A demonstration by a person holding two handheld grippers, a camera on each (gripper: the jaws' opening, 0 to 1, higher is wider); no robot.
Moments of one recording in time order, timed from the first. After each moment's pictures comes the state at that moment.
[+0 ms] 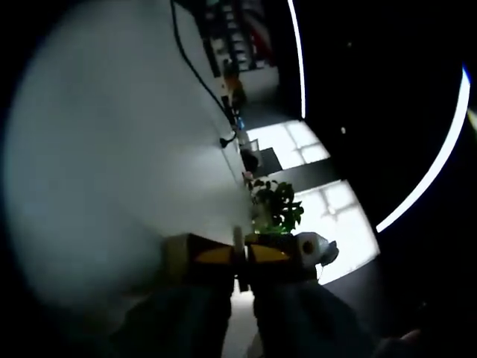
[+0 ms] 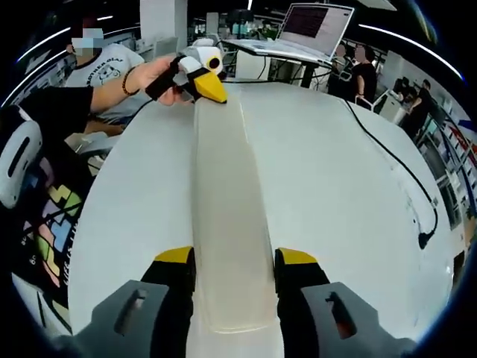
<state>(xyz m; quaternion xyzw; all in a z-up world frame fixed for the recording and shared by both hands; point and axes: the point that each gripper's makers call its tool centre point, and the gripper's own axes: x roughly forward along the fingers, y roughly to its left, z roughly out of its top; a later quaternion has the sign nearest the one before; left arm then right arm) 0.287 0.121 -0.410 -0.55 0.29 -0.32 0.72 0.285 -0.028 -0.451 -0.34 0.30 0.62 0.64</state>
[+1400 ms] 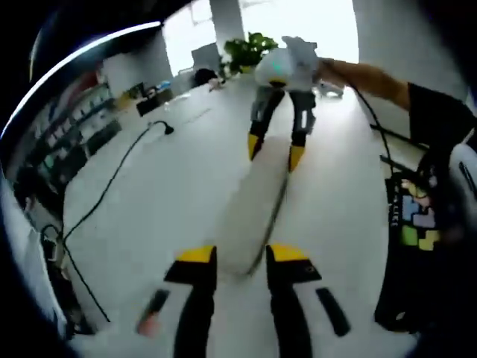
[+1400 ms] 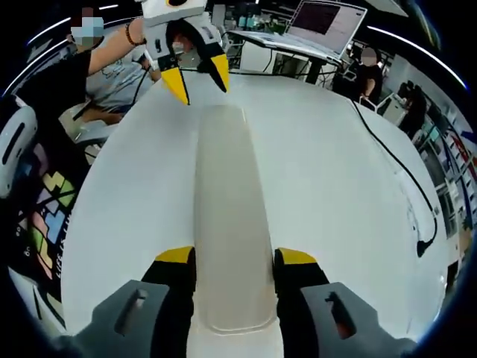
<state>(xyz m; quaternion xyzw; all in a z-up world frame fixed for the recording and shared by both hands) 0.251 0.116 -0.407 0.29 0.30 -0.44 0.80 0.286 -0.024 -0.461 -0.37 0.30 0.61 0.63</state>
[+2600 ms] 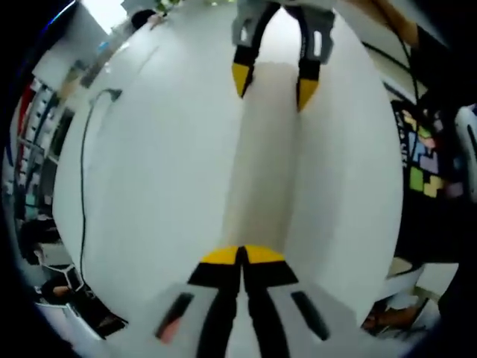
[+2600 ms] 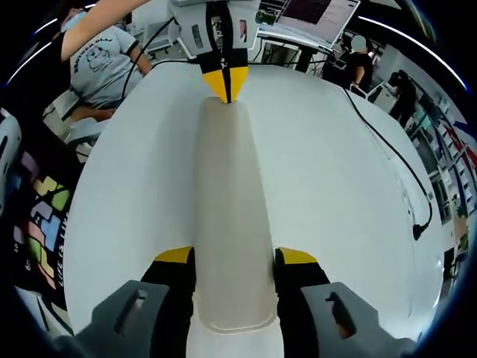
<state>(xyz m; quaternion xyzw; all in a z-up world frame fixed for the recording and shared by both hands) 0.275 0.115 -0.437 0.43 0.45 -0.44 0.65 0.280 -0.034 -0.465 -0.38 0.33 0.57 0.65</state>
